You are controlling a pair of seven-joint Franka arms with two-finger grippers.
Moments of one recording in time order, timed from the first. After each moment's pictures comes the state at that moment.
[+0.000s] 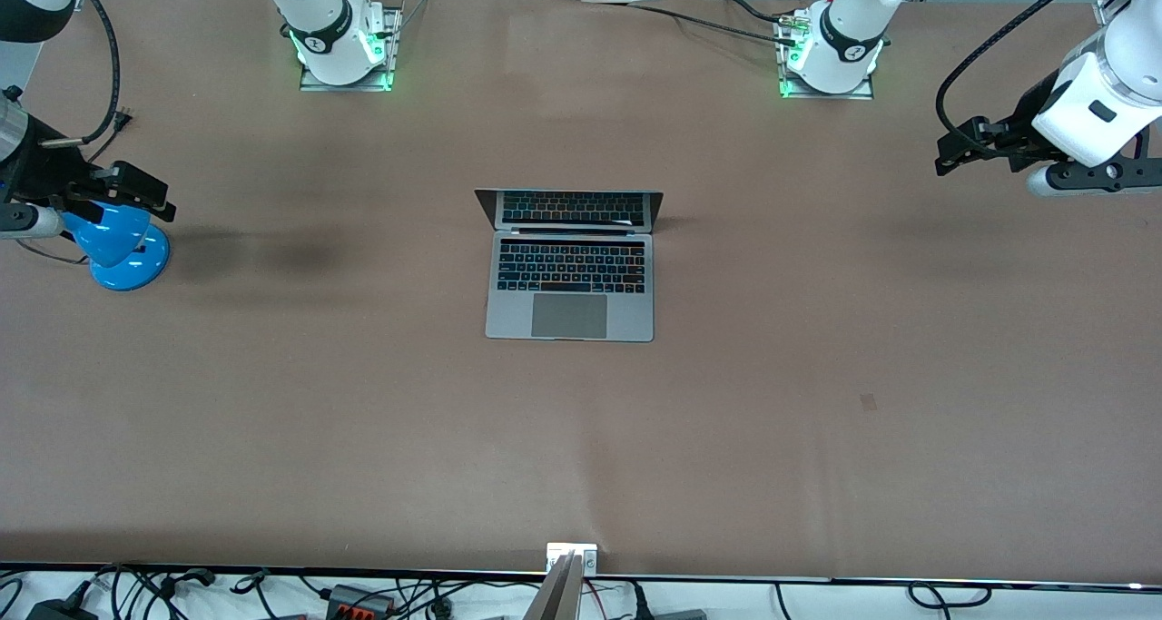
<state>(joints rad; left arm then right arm) 0.05 -0.10 -0.10 -1.76 -0.05 1.55 -0.13 -0.04 0.01 0.00 -1.72 0.04 1.73 -0.07</state>
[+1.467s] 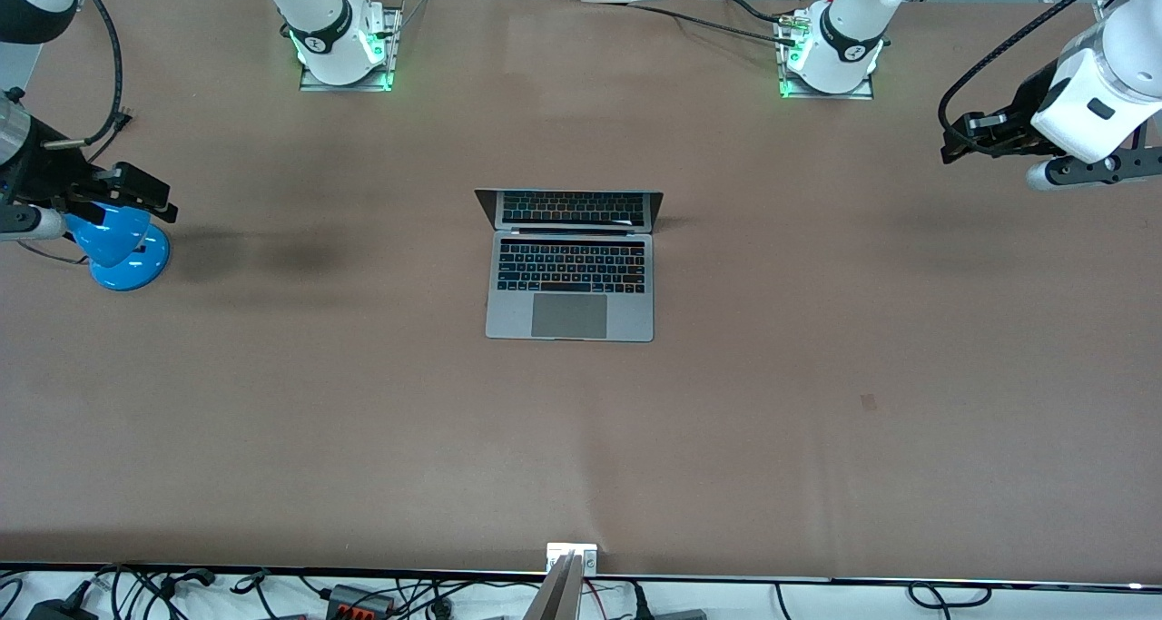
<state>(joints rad) 0.04 -0.09 -0.10 -1.73 -0.05 1.44 -0.21 -0.04 0.02 0.00 -1.72 0.04 1.71 -0.07</state>
